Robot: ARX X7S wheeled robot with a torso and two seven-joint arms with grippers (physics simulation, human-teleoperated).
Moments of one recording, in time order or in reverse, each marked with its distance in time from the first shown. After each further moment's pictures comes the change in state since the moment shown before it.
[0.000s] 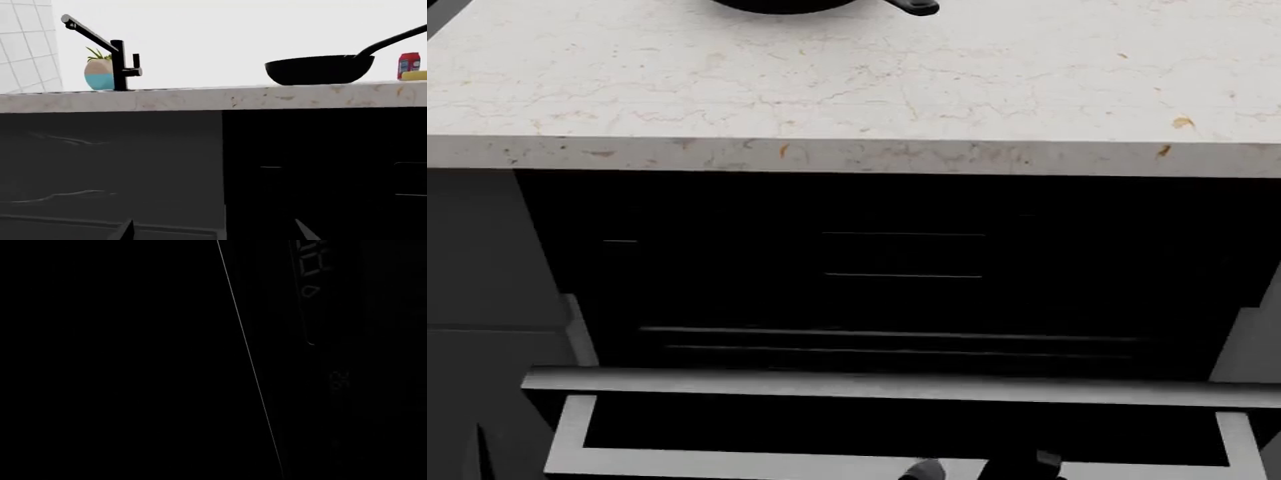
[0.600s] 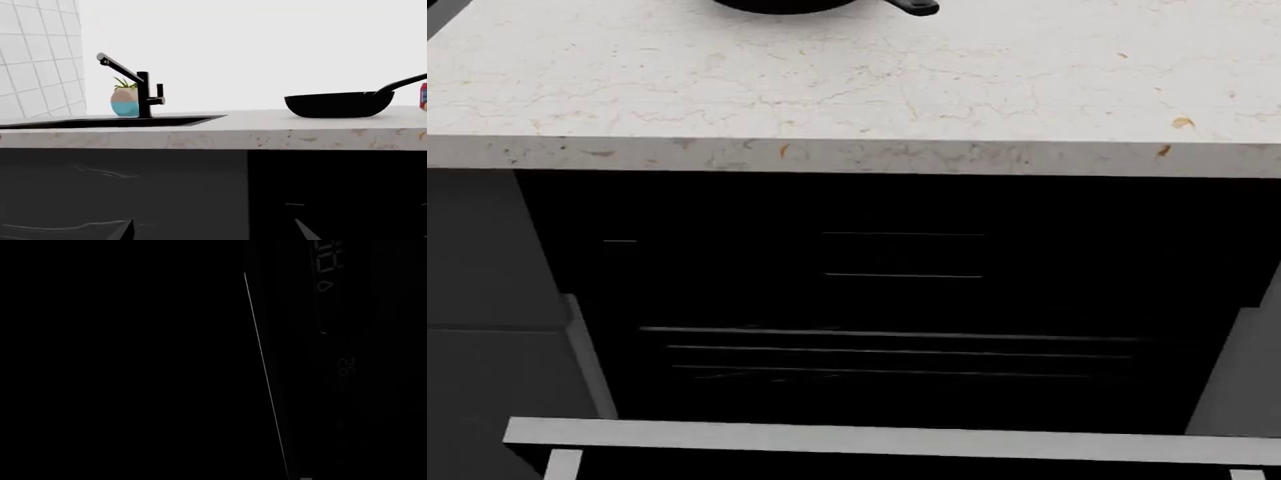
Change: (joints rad) left arm 0.061 -0.053 -0.088 0.163 -0.019 -0.039 -0.059; right arm -0.125 0.060 -0.014 -0.162 -0.046 0.092 0.049
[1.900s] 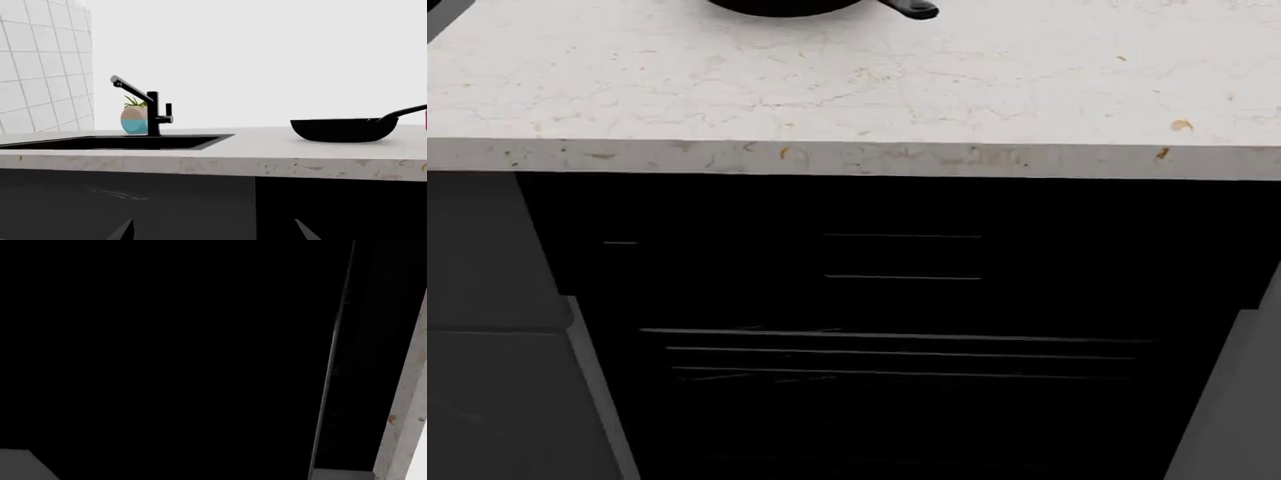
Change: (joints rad) left arm 0.051 -0.034 -0.047 0.117 -0.013 -0.017 -0.044; right arm -0.299 -0.094 -0.083 0.298 -0.234 -0.077 0.378
